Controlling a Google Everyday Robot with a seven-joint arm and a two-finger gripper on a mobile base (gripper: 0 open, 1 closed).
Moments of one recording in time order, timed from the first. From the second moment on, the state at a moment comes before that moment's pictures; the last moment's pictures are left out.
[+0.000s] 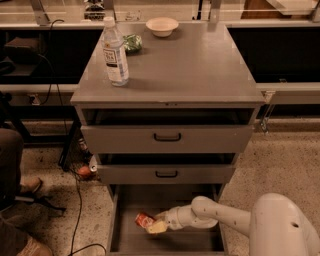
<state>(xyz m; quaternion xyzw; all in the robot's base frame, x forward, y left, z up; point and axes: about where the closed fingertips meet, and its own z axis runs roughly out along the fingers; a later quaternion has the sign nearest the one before) 0.511 0.015 0.211 -0.36 0.81 0.41 0.22</state>
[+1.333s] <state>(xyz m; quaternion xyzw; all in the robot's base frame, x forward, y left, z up) 0.550 0.081 0.200 -0.38 0.79 0.40 0.27</state>
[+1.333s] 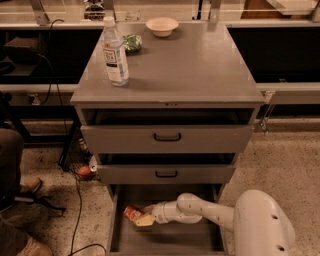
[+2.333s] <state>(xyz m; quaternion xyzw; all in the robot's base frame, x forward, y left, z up) 0.556 0.072 0.197 -0.38 0.79 0.41 0.26</state>
